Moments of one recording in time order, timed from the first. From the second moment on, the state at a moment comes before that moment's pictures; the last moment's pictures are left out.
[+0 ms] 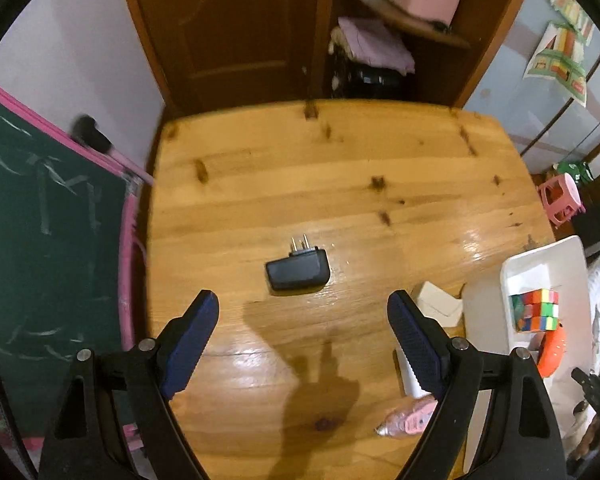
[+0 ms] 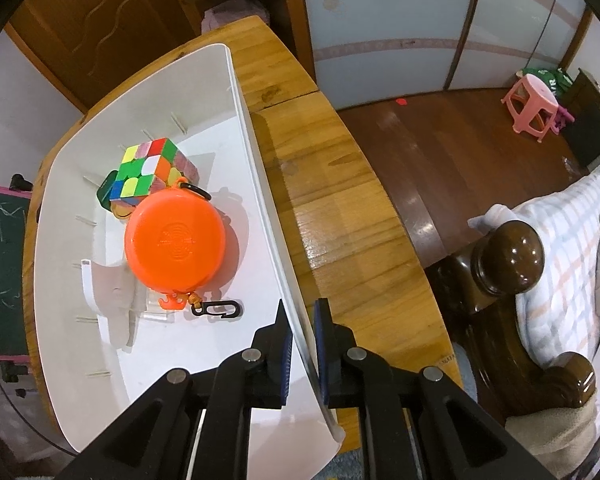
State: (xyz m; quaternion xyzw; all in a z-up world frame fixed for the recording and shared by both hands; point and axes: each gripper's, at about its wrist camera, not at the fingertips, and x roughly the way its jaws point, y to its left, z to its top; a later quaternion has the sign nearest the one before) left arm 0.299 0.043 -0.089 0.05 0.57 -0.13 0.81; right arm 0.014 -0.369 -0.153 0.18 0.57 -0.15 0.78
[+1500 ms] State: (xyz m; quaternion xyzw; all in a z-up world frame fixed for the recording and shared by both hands) left arm 0.276 -0.002 -0.097 0.02 0.54 -0.12 0.83; right arm 0.014 -0.368 -0.154 0.18 0.57 -0.16 0.79
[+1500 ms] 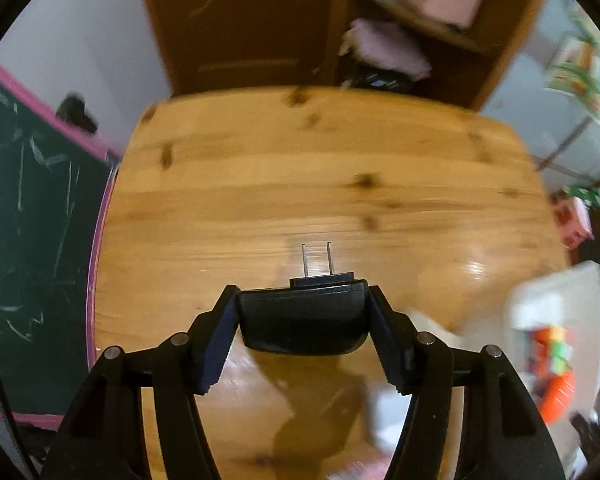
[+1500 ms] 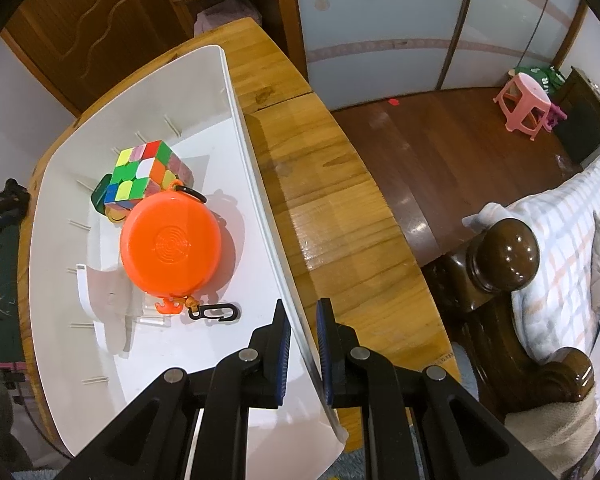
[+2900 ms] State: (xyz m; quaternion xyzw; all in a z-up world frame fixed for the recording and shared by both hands) left arm 0.120 -0.203 -0.126 0.19 0.57 -0.23 0.77; right arm 0.001 -0.384 -0.160 0.22 0.54 -0.08 0.81
